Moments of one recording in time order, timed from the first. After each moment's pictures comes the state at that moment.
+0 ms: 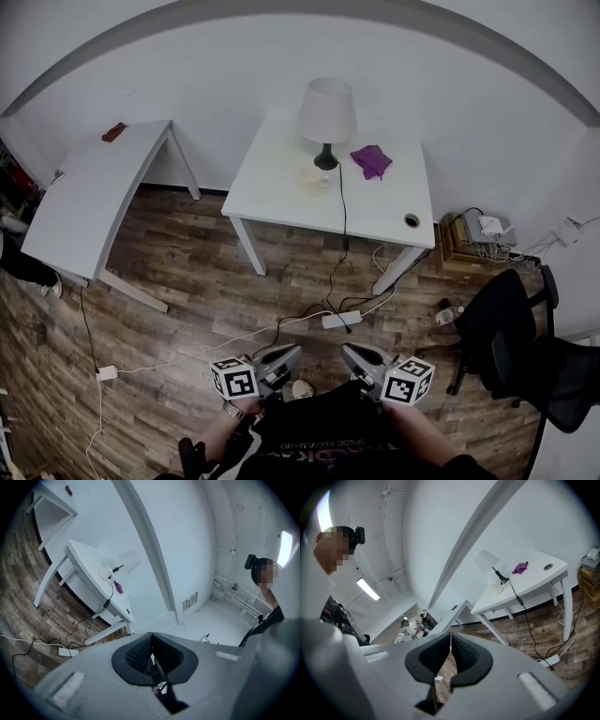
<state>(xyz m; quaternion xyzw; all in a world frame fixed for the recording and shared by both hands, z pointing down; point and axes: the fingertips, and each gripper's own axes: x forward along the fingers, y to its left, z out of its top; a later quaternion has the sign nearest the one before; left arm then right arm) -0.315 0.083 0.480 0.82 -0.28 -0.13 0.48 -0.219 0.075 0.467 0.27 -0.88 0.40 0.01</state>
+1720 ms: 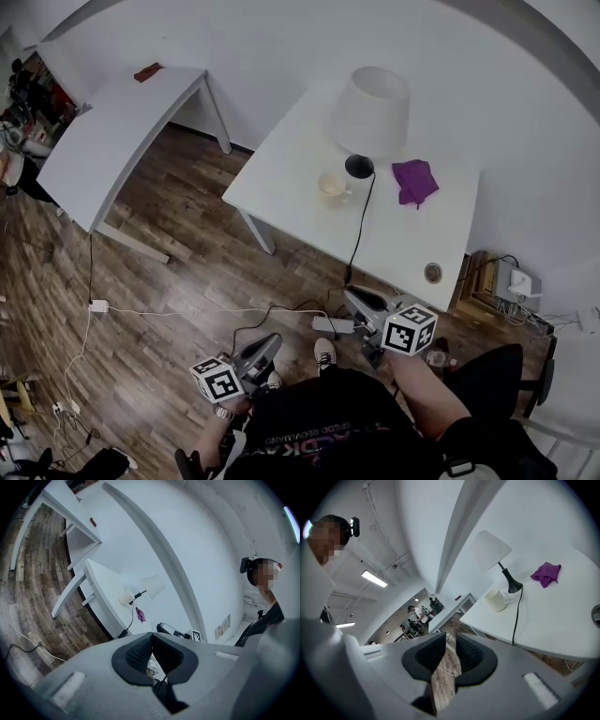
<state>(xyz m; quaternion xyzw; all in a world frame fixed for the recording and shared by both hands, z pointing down) -0.313 -0.060 0.496 0.71 -0.49 -0.21 0.47 -0.214 -0.209 0.496 0.15 -0.91 0.38 0.11</state>
